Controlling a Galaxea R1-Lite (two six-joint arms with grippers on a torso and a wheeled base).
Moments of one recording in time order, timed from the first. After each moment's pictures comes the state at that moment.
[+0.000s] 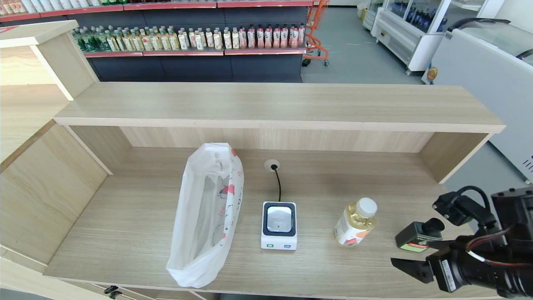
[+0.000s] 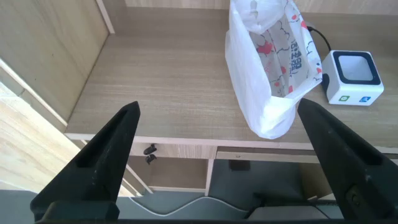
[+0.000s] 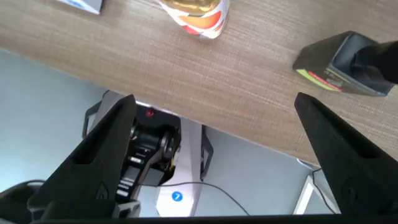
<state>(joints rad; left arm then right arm) 0.00 0.00 0.00 0.00 -0.02 0.00 0.31 1.37 -0.42 -0.25 0.04 -0.04</state>
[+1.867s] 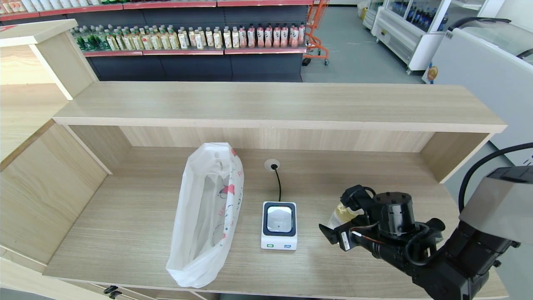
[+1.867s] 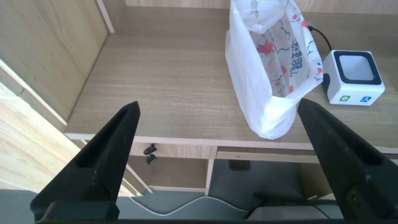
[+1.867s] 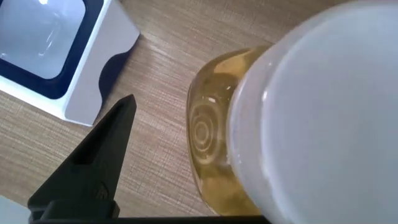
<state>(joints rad) 0.00 0.00 0.00 0.00 -0.02 0.00 0.49 2.08 -0.51 -1.14 -0.14 -0.10</state>
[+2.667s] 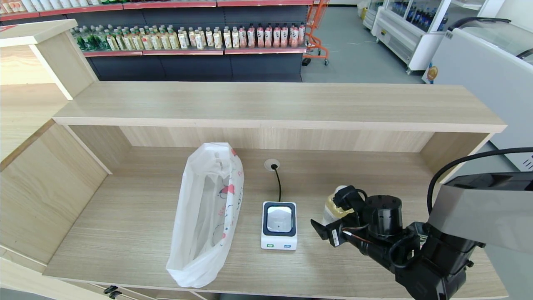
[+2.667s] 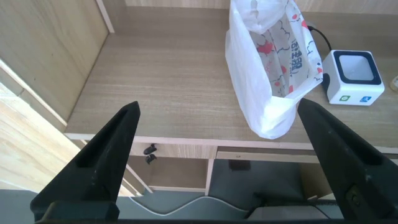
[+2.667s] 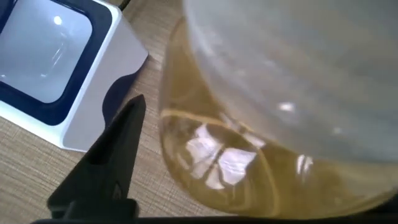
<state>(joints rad) 0.00 0.00 0.00 0.00 -0.02 0.00 0.49 2.21 -0.55 -1.32 -0.10 -0.11</state>
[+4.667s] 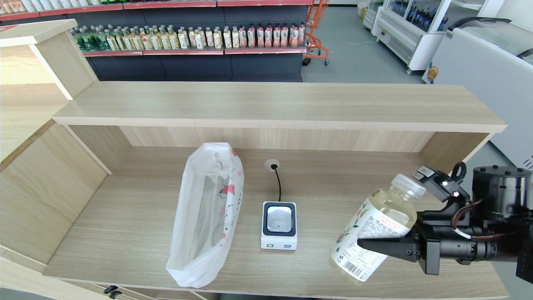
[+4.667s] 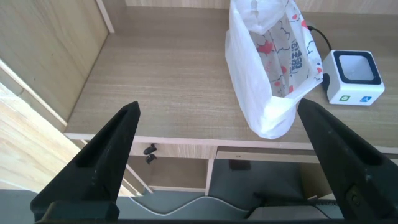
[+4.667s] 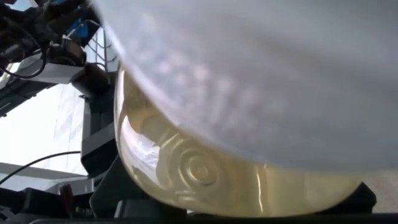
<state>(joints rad) 0.00 0.00 0.00 0.00 -0.02 0.00 0.26 1.59 -0.42 -0.81 1.01 -0.03</state>
